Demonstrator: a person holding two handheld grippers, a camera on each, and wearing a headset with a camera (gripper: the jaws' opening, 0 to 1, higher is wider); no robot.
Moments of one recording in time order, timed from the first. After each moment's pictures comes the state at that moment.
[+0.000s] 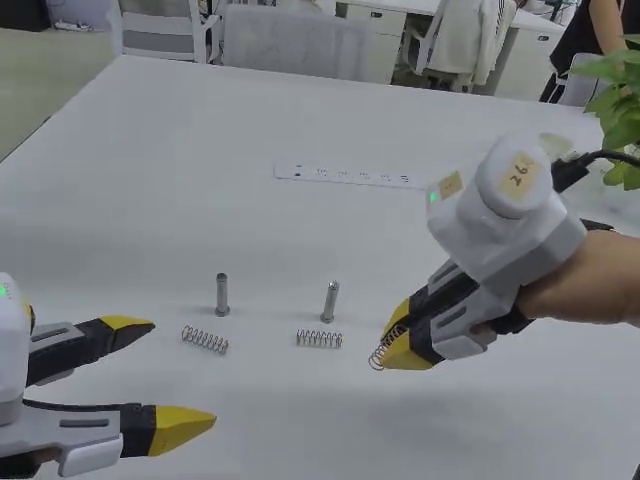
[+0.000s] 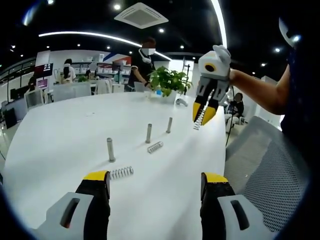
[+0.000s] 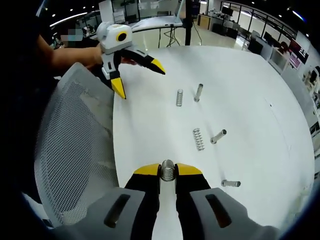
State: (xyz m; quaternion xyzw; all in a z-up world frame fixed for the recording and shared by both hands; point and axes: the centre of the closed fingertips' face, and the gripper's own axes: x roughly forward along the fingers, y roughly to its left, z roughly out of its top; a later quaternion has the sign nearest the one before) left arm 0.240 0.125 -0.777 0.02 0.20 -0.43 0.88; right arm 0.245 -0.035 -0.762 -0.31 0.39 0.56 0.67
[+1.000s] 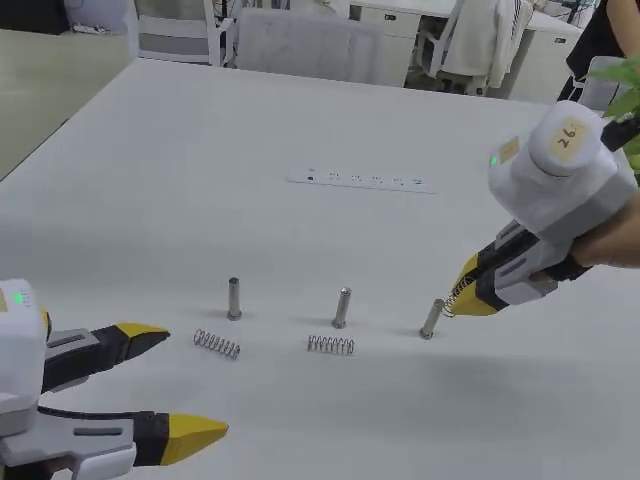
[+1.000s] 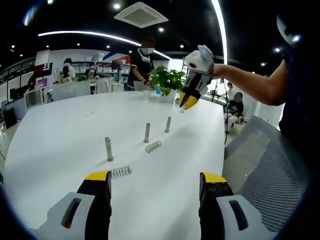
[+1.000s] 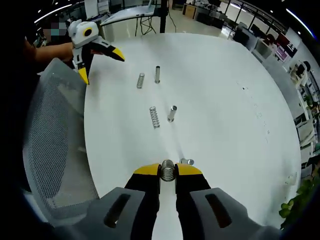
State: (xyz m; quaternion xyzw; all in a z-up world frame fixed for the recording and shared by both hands) left arm 0.236 0.123 -0.777 0.03 0.20 -0.43 0.88; right arm 0.313 -0.093 -0.754 -0.35 0.41 0.48 0.69
